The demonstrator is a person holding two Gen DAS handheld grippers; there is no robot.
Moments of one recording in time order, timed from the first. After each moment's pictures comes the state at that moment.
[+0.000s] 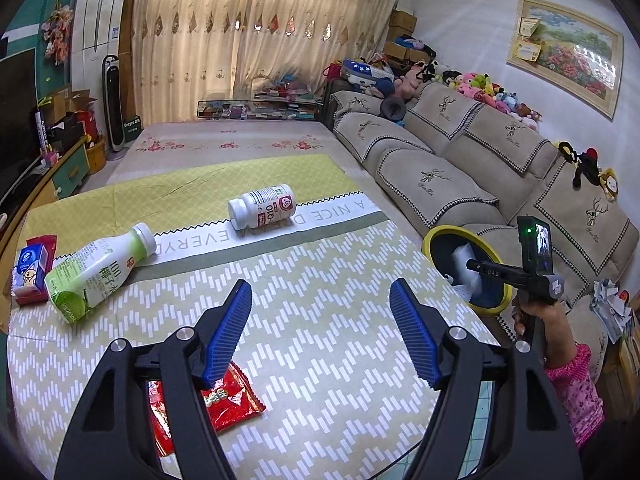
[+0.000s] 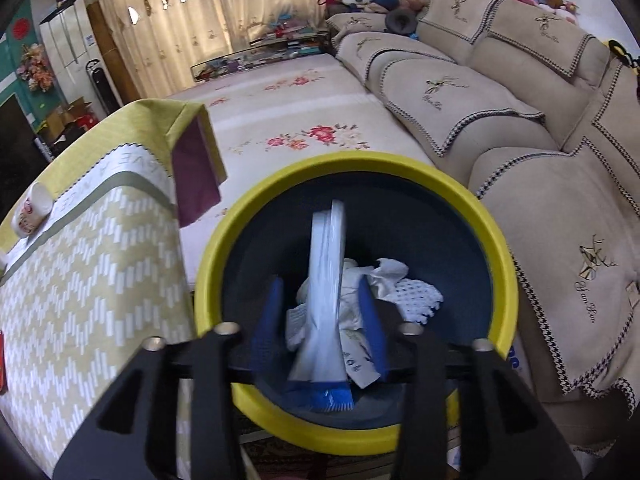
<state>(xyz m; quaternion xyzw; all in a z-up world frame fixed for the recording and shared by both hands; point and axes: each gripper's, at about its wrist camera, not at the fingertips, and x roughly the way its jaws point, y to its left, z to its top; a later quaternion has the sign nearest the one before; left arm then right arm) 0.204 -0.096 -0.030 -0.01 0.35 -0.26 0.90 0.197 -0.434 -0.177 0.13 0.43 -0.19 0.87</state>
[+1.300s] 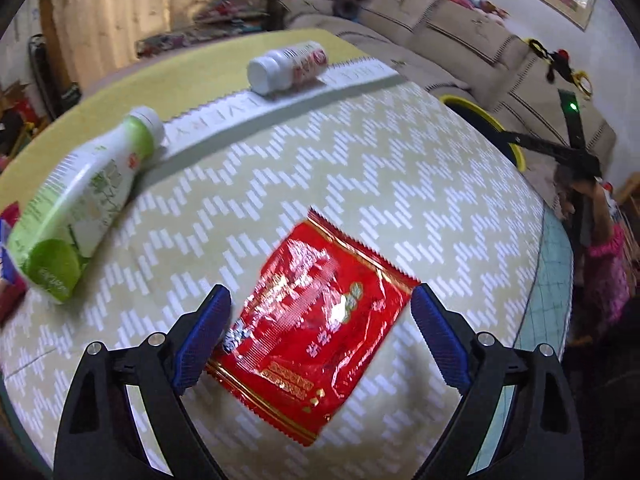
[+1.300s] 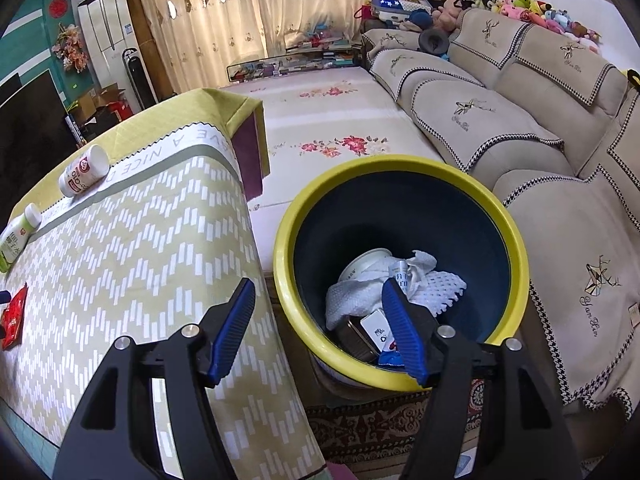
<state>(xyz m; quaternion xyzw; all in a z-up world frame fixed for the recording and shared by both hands) 0.250 -0.024 -0.139 0.11 0.49 -0.36 0.79 0.168 -0.373 -0.159 0.10 0.42 -0.14 0.89</state>
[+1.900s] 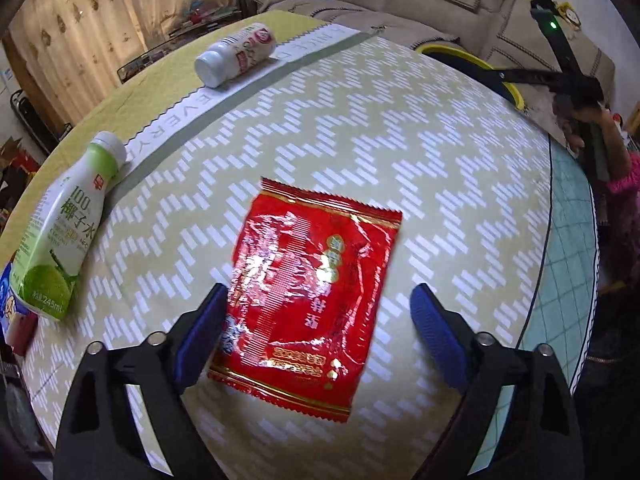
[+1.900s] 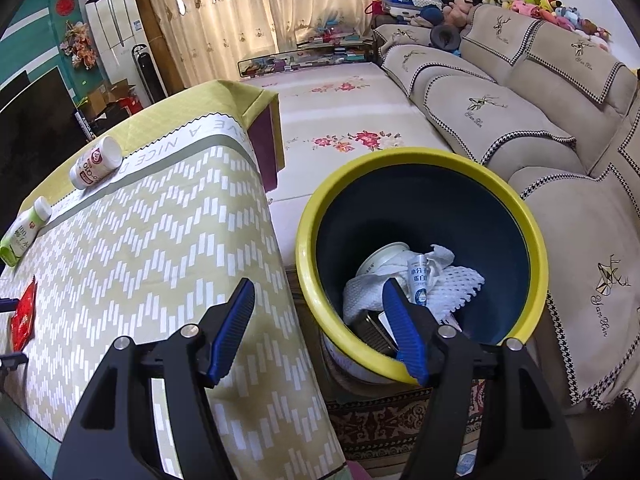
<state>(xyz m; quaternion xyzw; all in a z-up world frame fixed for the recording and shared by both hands) 0.219 -0.061 -0.152 0.21 0.47 -0.35 0.78 0.169 -0.366 -0.163 0.11 0.43 -0.11 0.89</state>
